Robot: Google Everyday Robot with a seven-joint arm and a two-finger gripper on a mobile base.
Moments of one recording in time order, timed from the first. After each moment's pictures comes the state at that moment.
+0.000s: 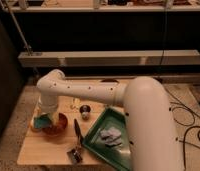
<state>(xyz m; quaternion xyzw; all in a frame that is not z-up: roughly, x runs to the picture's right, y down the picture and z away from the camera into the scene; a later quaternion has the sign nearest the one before) -0.277 0.144 0.760 -0.23 -0.36 -0.44 0.79</state>
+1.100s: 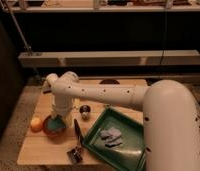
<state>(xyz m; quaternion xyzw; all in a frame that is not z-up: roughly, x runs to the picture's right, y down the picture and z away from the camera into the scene) -0.203 0.143 0.768 -0.26 -0.31 -0.40 0.82</state>
